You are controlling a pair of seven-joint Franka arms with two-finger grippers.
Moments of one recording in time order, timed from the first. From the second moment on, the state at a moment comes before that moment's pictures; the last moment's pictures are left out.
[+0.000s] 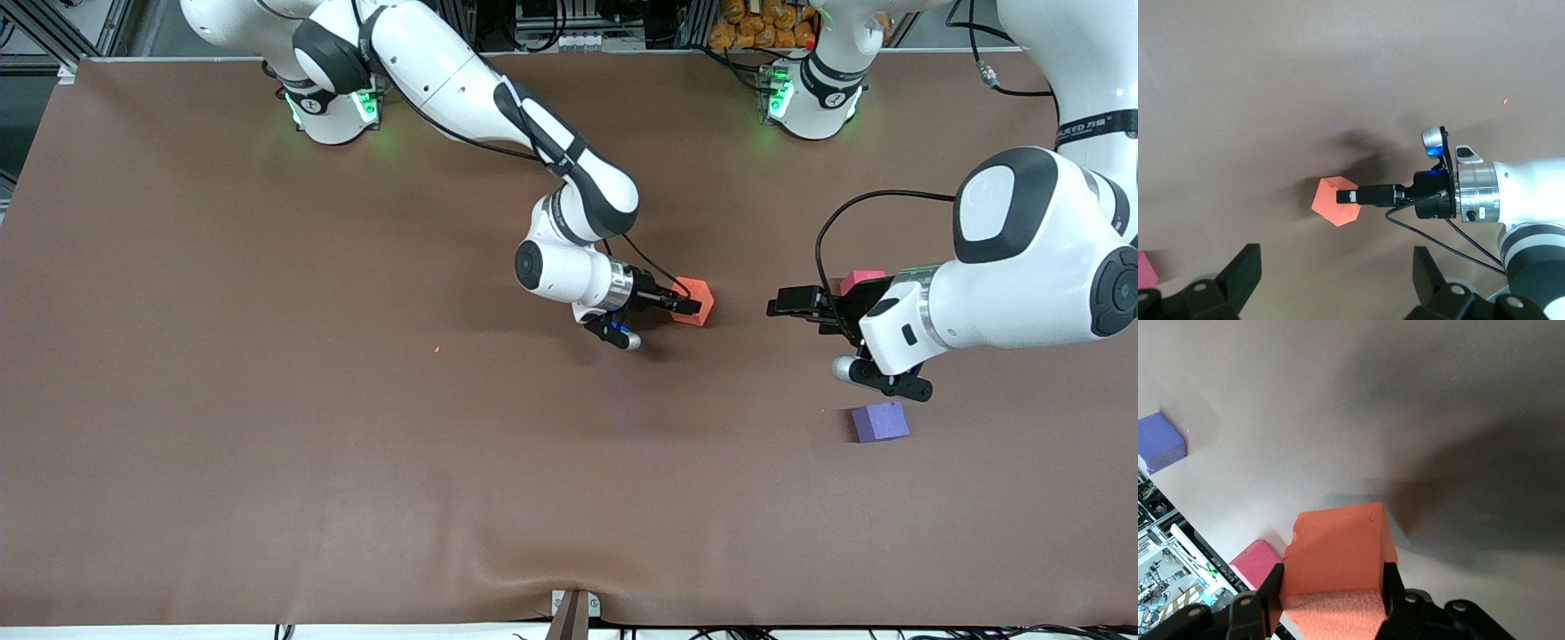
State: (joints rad) left arm 0.01 0.40 -0.26 -1.43 -0.35 1.65 0.02; right arm 0.89 1.03 0.01 -1.20 1.23 2.56 0.48
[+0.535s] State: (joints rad) left arm 0.02 0.40 -0.26 -1.43 -0.35 1.65 0.02; right arm 0.89 1.05 0.00 -1.17 1.23 2.56 0.48
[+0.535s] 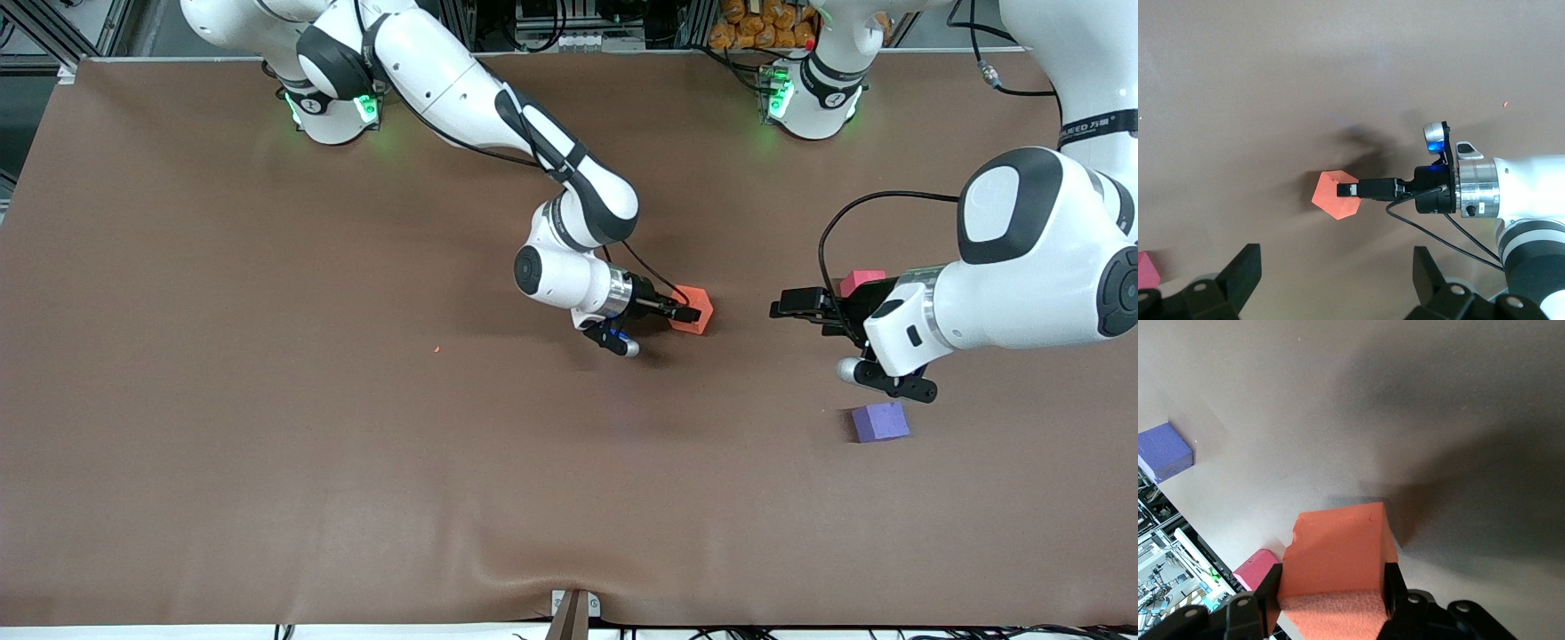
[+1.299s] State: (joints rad) left arm 0.00 0.41 -0.25 -1.43 -0.25 1.67 0.02; right arm 0.90 1.04 -0.07 -1.17 1.23 2.57 0.44
